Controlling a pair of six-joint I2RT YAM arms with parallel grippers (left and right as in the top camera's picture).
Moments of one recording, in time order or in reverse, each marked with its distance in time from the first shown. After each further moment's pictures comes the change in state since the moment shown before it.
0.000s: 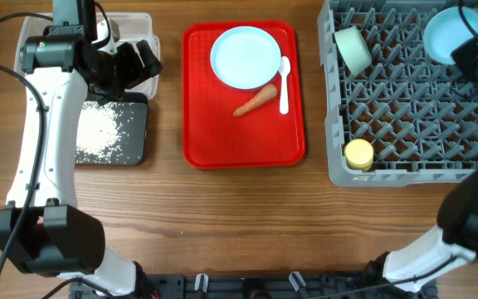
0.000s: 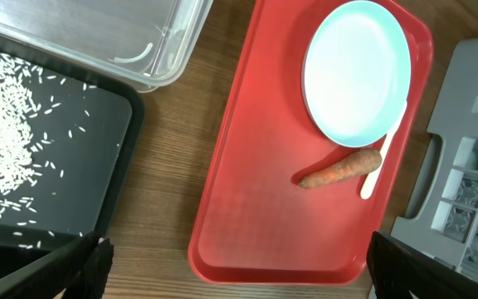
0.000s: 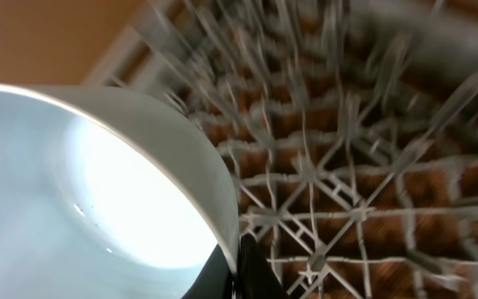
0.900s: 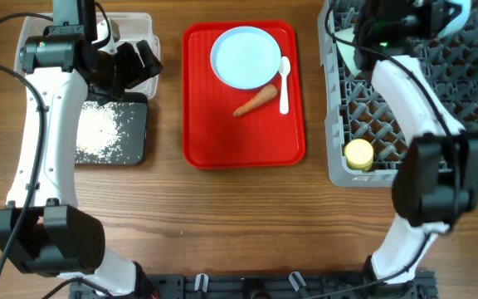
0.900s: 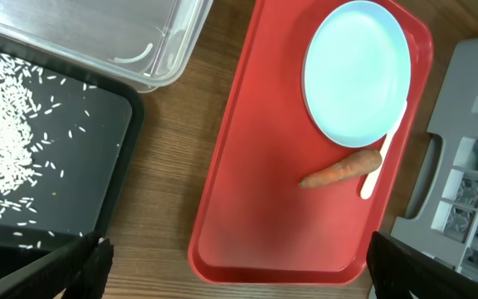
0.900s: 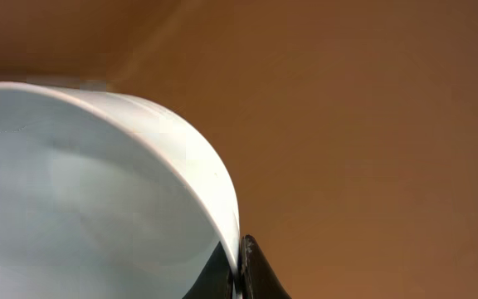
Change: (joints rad) left arm 0.000 0.000 0.000 0.000 0.000 0.000; right arm 0.514 0.201 0.016 0.703 1.379 -1.221
